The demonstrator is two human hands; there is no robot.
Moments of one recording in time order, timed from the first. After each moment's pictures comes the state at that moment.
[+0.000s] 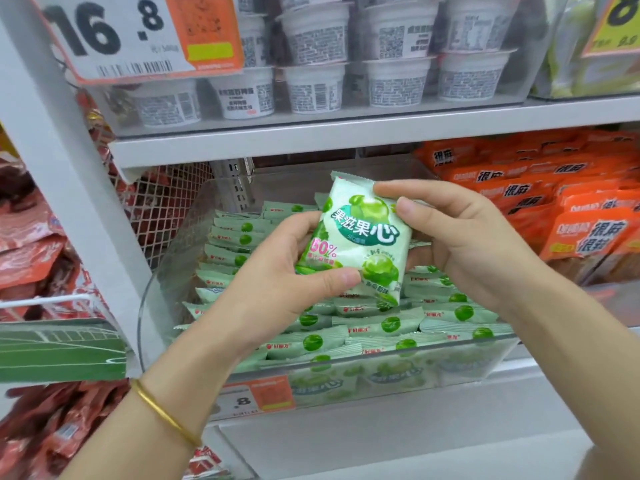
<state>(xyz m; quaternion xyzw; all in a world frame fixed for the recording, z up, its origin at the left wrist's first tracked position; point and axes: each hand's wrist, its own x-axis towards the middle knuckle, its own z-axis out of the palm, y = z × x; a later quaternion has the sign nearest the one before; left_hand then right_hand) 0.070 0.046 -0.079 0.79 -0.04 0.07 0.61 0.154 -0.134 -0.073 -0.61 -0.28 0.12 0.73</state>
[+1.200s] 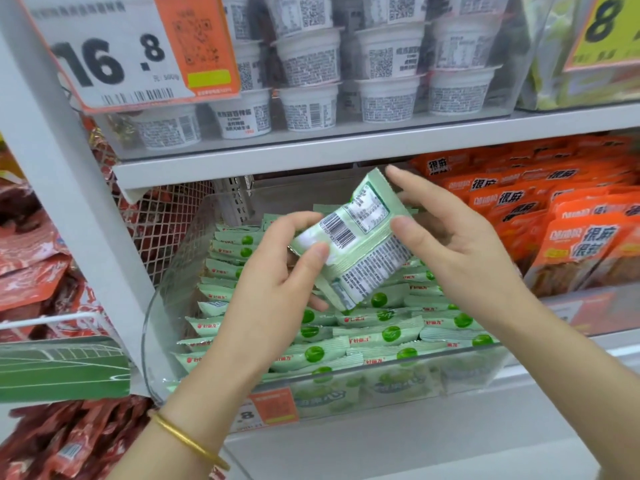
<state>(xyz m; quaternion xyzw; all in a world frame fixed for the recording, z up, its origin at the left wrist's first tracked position) 0.065 0.038 -0.078 0.82 -0.01 0.21 0.53 0.148 -0.133 -0.081 -0.75 -0.34 -0.13 0.55</state>
